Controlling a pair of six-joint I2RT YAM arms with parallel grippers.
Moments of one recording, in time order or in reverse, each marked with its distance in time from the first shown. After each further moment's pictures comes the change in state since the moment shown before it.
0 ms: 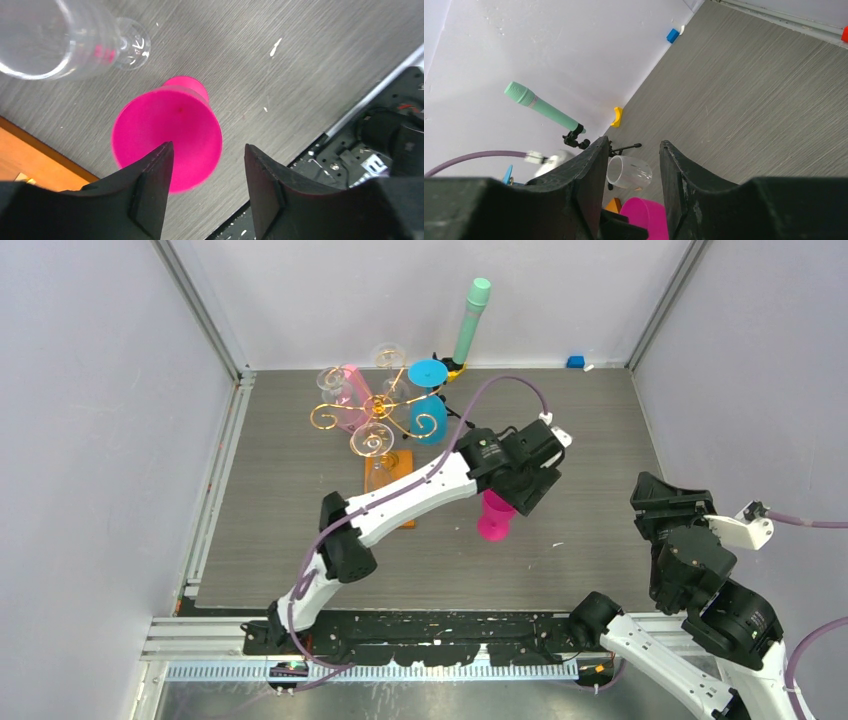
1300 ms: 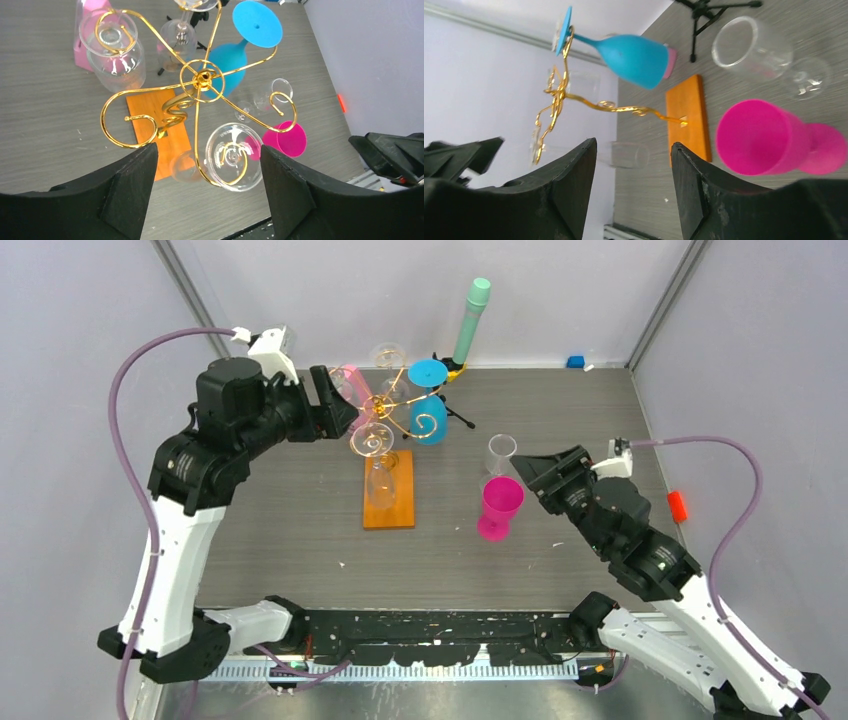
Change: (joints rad) left arm 0.664 -1.062 -0.559 0.119 0.113 -0.096; right arm 0.000 0.263 -0.136 0.401 -0.679 0.056
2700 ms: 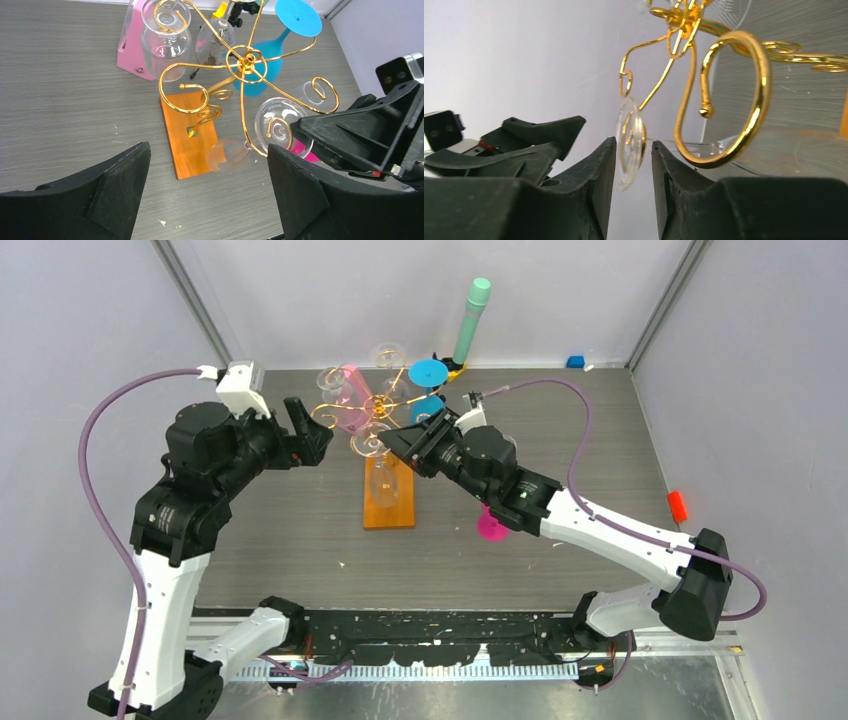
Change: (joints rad) left arm 0.147 -0.214 -0.259 0.089 0.040 0.063; right arm 0.260 0.705 0.266 0.639 -0.203 0.152
